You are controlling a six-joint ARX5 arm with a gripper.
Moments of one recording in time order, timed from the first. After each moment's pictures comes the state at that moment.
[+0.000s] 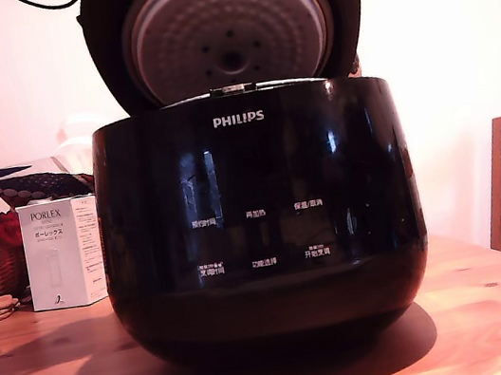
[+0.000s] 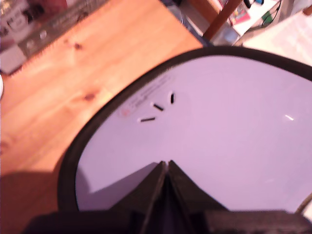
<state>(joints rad) -0.54 1.91 2.16 -1.29 0.33 0.03</state>
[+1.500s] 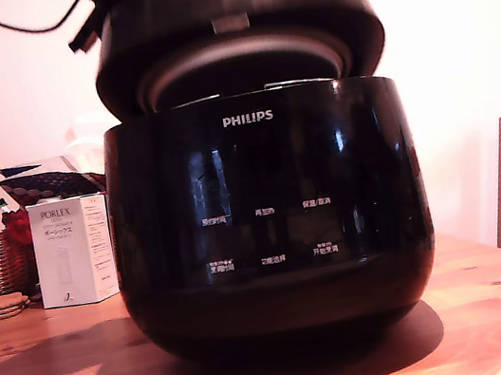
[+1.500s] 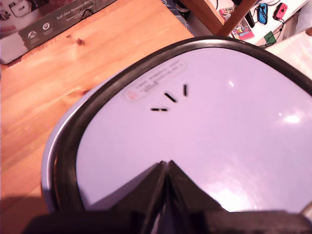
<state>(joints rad) -0.57 1.69 1.69 -0.90 0.31 -0.06</state>
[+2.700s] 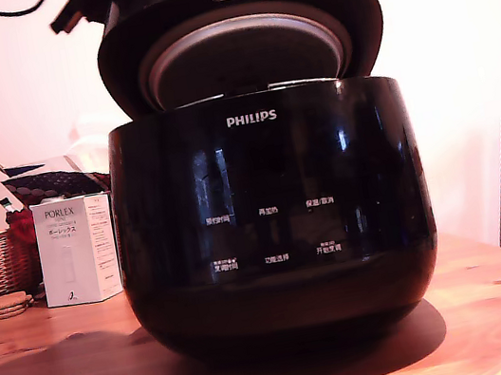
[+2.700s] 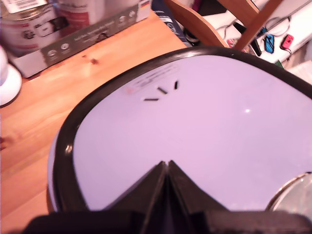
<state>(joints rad) -0.61 1.52 1.48 -0.71 0.21 -0.14</state>
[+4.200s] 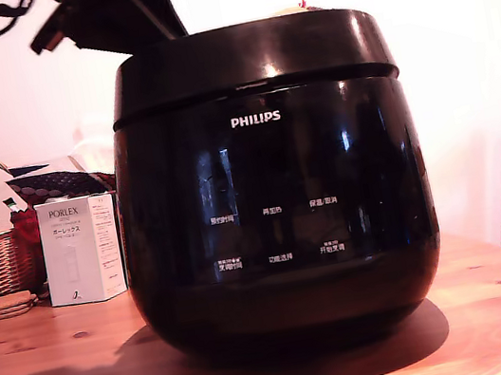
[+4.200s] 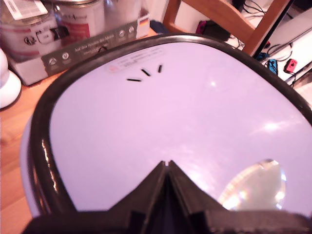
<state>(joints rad) -0.77 1.27 1.03 -0.32 0.04 -0.20</state>
